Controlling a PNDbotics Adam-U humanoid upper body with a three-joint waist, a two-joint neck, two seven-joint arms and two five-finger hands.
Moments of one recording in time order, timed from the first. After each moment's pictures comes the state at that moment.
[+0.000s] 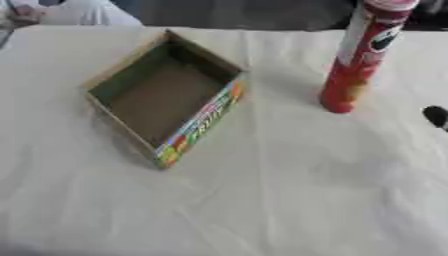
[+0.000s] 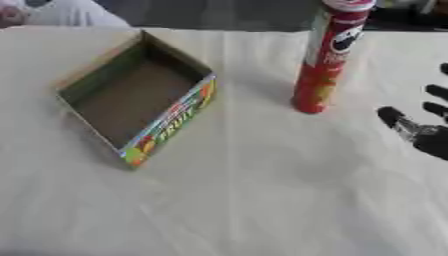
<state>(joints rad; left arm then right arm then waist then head) -0.23 0.42 0.25 -1.71 0.27 0.00 0.45 -0.03 -0.60 -0.11 -1.98 -0.34 0.15 -0.30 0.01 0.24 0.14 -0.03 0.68</state>
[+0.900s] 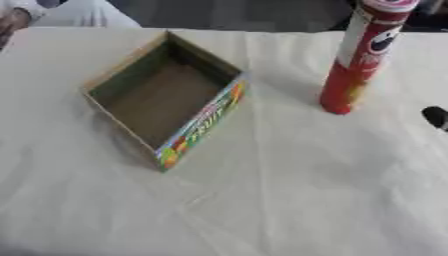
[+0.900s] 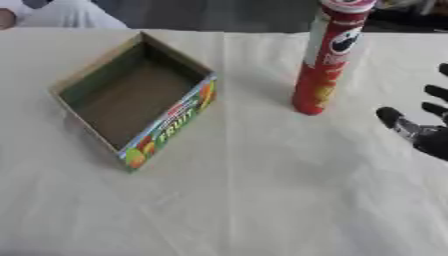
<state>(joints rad) -0.23 0.42 0.25 -1.71 0.27 0.00 0.45 -0.07 -0.62 -0.09 -1.98 -0.38 0.18 -0.28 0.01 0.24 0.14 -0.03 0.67</state>
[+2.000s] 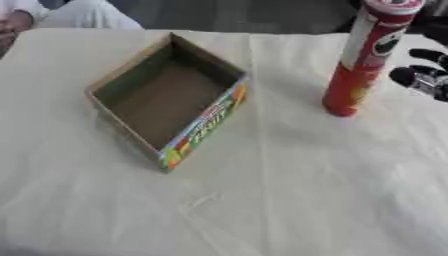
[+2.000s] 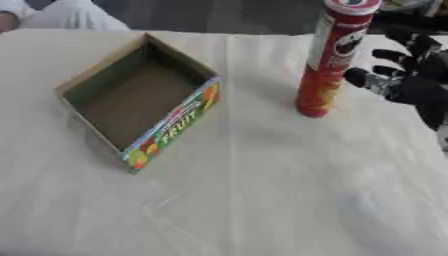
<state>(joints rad) -0.23 0.42 0.25 -1.71 0.28 0.00 0.44 -0.38 -0.71 0.02 -1.72 -0.57 0.21 -0.12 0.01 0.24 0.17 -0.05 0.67</state>
